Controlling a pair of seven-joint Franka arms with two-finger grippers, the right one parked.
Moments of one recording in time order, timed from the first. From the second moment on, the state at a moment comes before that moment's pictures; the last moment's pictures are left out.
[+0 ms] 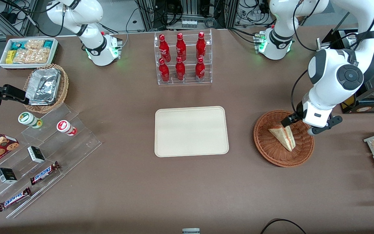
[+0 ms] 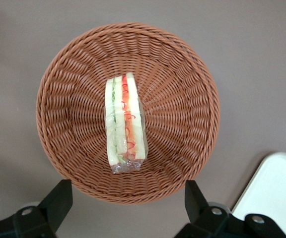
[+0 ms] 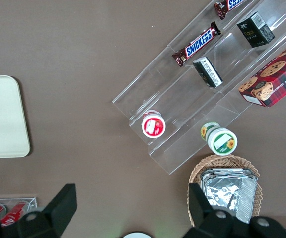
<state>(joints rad) -0.02 0.06 -0.13 -2.13 -0.01 2.19 -0.68</state>
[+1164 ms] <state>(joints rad) -0.01 0.21 -0.13 -2.15 -0.01 2.30 -0.85</state>
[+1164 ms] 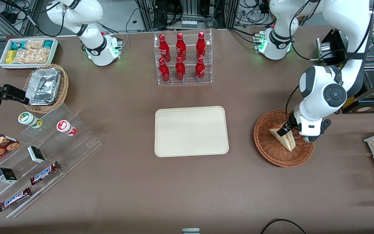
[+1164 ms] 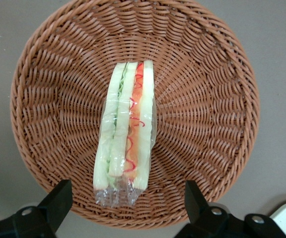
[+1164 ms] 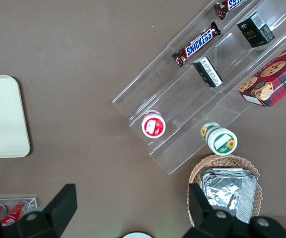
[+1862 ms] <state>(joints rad) -0.01 0.29 -0.12 -2.15 -0.01 2.34 -0.85</state>
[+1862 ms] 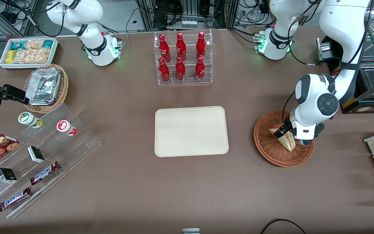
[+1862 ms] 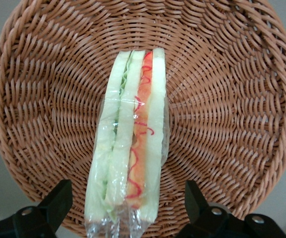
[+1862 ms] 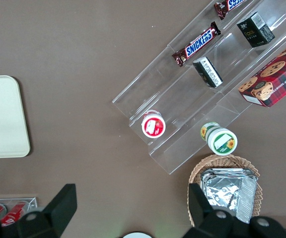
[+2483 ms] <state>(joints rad) -0.01 0.30 -0.12 -2.15 0.00 2.34 -0.85</state>
